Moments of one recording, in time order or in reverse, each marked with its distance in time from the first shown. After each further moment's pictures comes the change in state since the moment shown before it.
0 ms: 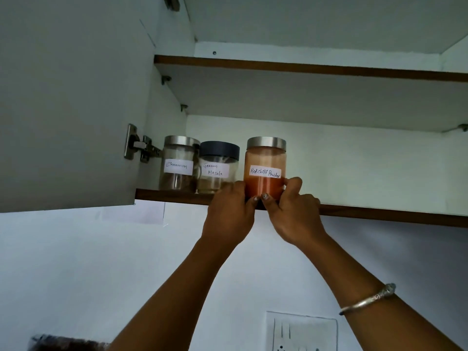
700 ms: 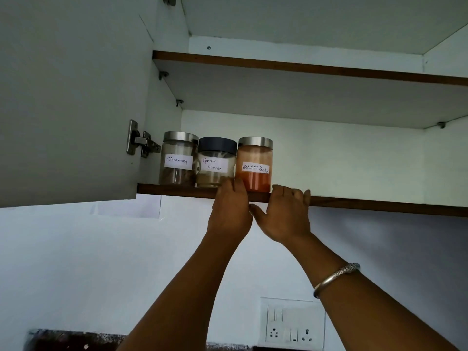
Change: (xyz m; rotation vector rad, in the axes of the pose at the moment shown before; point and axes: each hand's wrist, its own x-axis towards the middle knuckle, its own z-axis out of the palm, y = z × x) left_hand -0.009 0.007 -0.001 0.119 -0.096 -0.066; right_hand -0.011 -0.005 0.014 -0.304 -0.016 0.003
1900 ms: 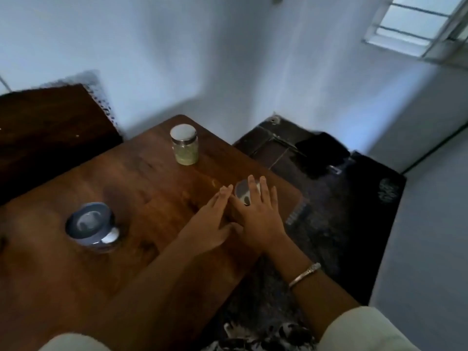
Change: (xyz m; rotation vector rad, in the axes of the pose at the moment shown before) left_hand -0.547 0.351 0.184 -0.691 -1.489 0.365; right_hand -0.623 0.374 -0.132 -0.344 -0.802 0.562
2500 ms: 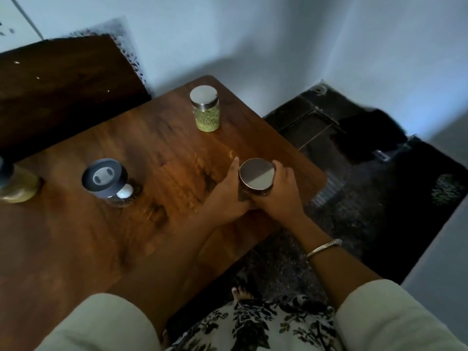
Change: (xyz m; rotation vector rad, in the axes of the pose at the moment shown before) left_hand 0.023 0.022 0.033 -0.339 0.104 -0.205; right_hand 0.018 0.051 0.041 0.680 0.081 0.197
